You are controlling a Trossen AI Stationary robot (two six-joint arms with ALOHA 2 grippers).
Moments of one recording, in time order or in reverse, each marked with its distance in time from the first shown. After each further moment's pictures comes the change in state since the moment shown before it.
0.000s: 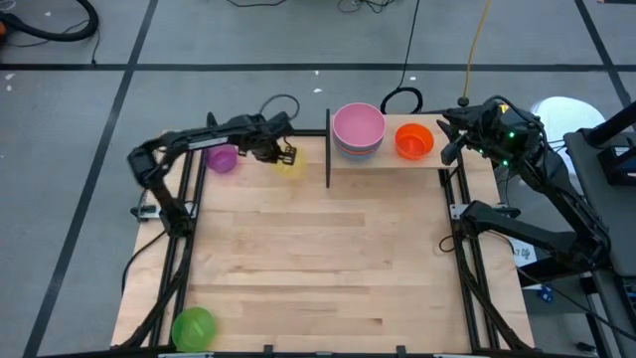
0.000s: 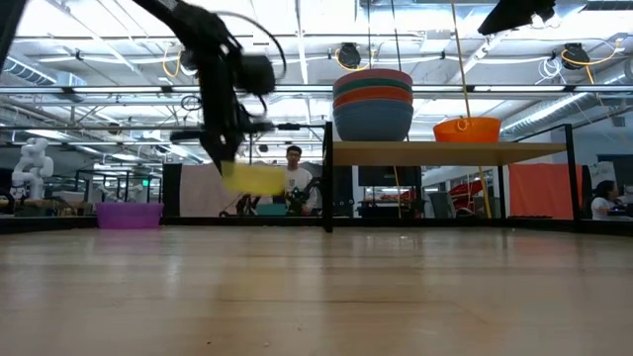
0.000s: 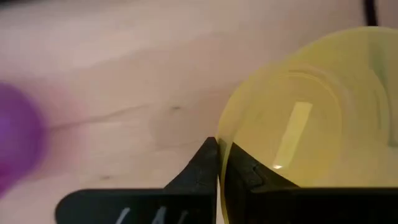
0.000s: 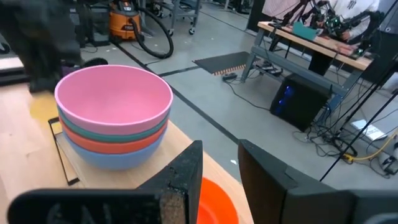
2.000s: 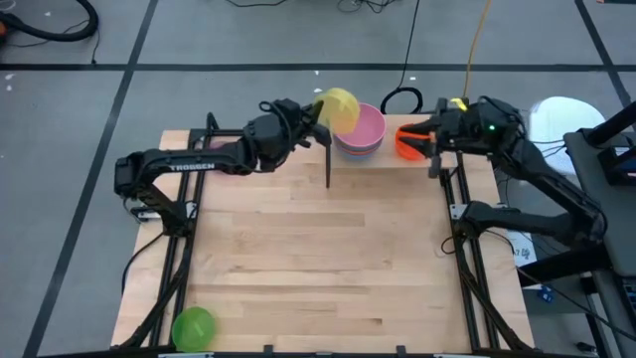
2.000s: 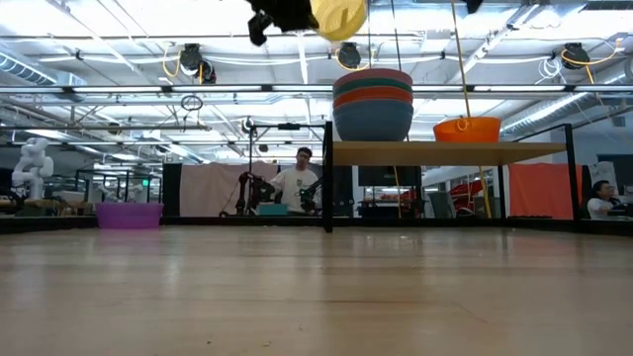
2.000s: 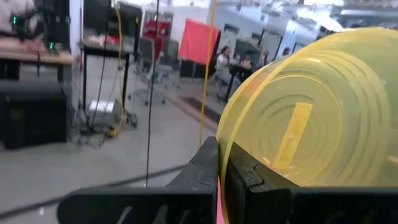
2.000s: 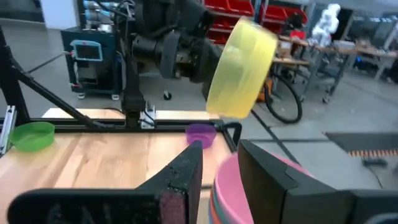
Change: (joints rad) left arm -0.342 -0.140 0.025 1.239 -0.506 0.575; right arm 0.152 0.158 0.000 0.329 -0.491 0.029
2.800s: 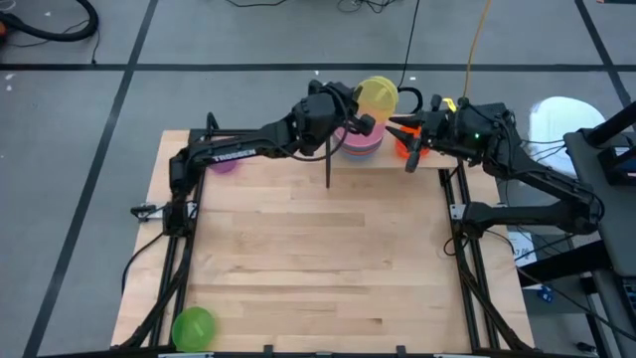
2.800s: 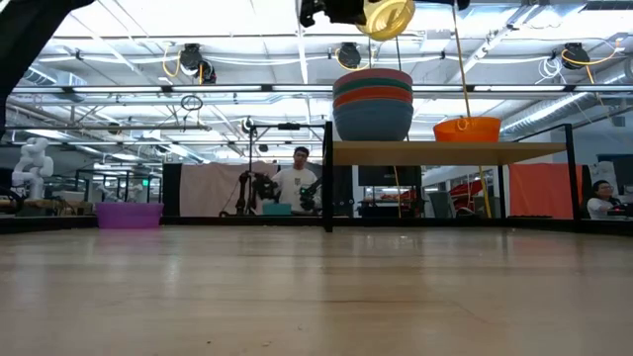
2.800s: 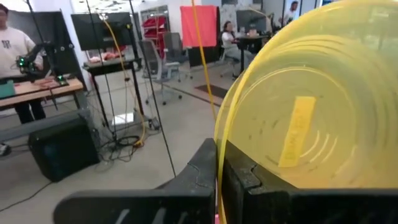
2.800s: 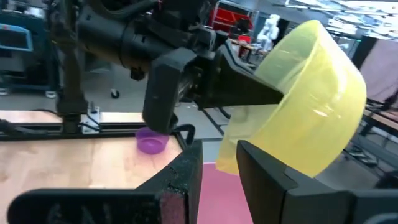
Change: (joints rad) left arm -0.018 0.420 0.708 -0.404 -0.018 0.224; right arm 0.181 0.096 -0.001 0.141 0.410 -0.051
